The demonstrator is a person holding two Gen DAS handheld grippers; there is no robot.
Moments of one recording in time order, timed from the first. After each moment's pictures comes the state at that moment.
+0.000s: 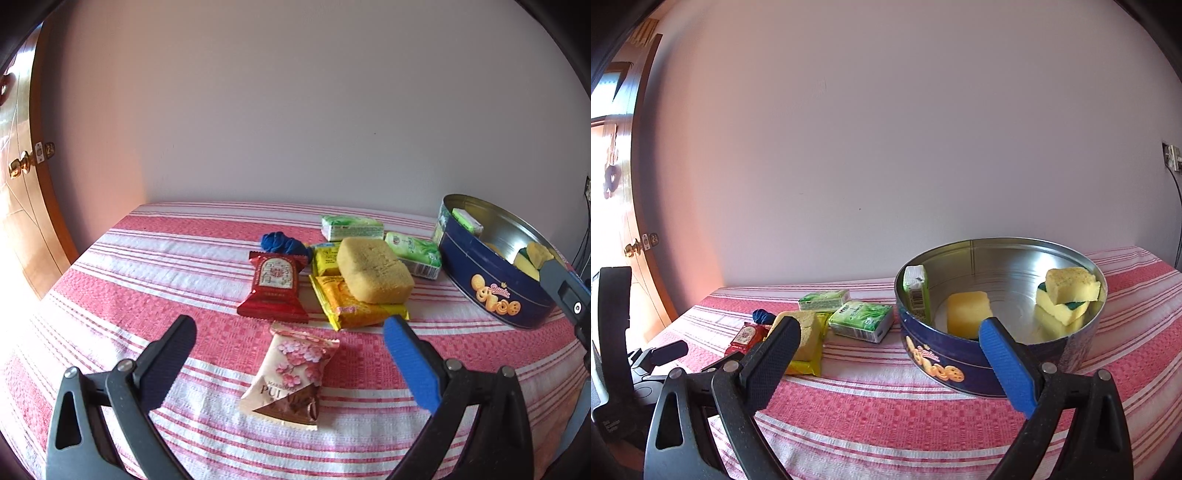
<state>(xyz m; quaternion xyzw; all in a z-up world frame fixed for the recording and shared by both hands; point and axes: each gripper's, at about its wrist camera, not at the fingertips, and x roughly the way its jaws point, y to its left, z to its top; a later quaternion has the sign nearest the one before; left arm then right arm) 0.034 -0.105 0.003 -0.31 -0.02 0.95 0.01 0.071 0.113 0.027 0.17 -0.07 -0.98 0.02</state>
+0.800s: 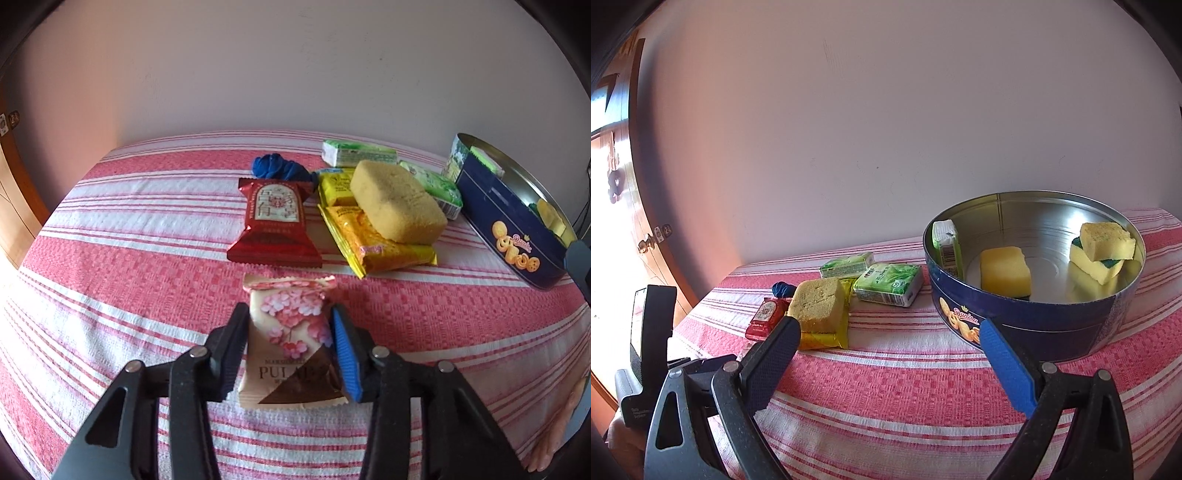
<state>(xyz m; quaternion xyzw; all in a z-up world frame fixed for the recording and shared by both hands) -0.001 -0.110 -0.033 -0.43 -0.02 0.90 0.05 0.053 0.107 0.015 0.24 -0.11 -0.96 0.06</state>
